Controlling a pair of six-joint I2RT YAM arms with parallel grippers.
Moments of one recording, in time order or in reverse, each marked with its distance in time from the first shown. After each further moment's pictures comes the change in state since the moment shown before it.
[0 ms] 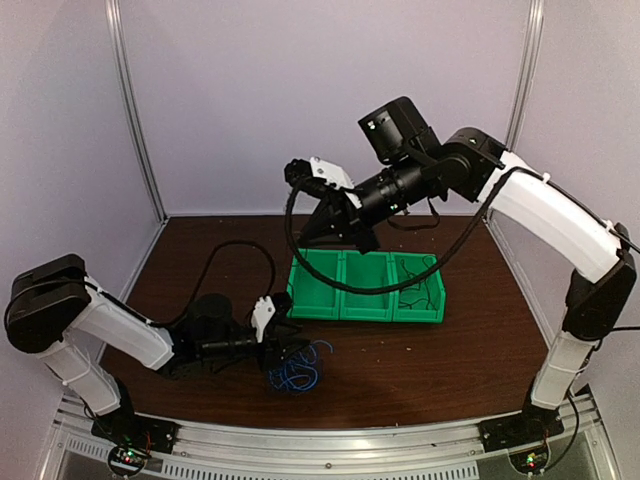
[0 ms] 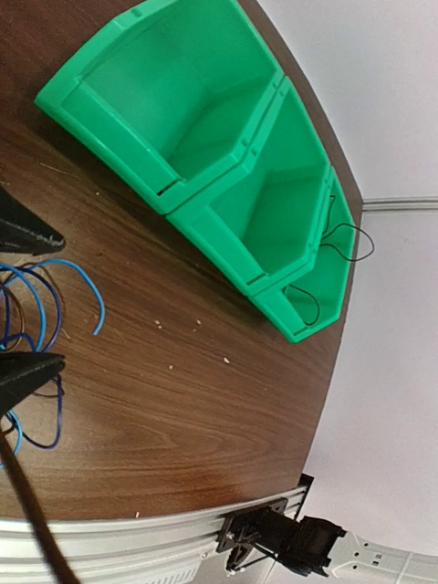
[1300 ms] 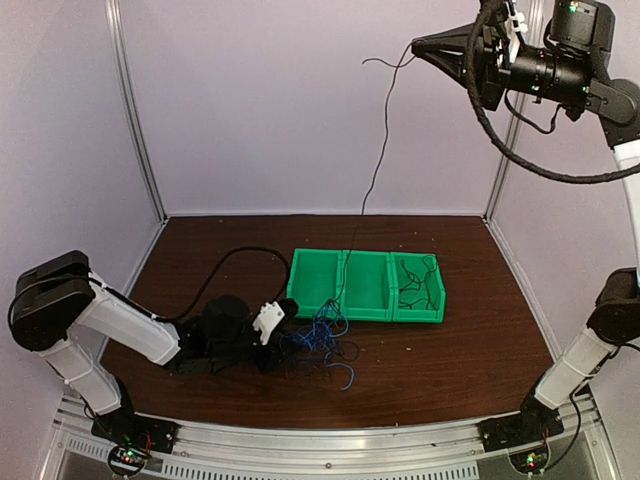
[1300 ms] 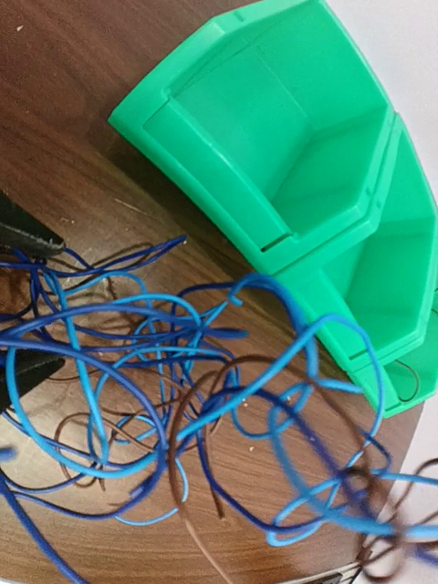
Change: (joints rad) left arm 0.000 0.045 0.055 -0.269 -0.166 0.003; right arm -0.277 -0.175 0.470 0.077 -0.019 -0.039
